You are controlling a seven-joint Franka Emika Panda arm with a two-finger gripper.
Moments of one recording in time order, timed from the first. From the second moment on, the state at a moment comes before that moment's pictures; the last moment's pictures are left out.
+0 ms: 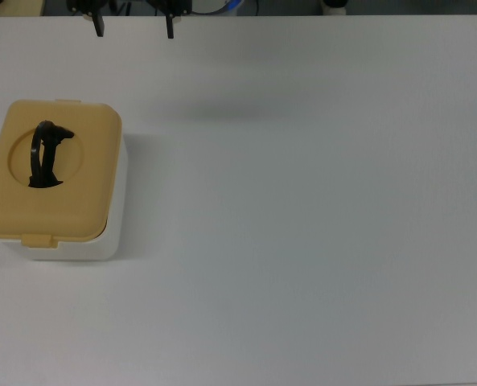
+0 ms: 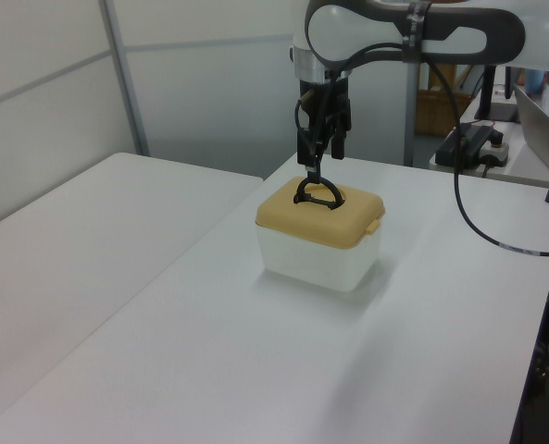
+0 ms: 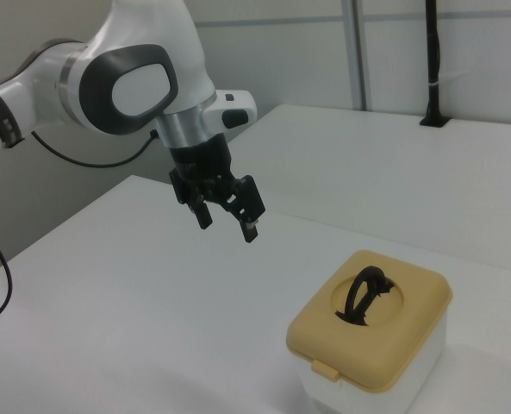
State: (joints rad) arm -0.09 0.05 0.05 -1.51 -0.04 1.59 -0.10
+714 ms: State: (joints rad) arm -0.28 0.20 0.04 -1.51 -0.09 1.89 -0.30
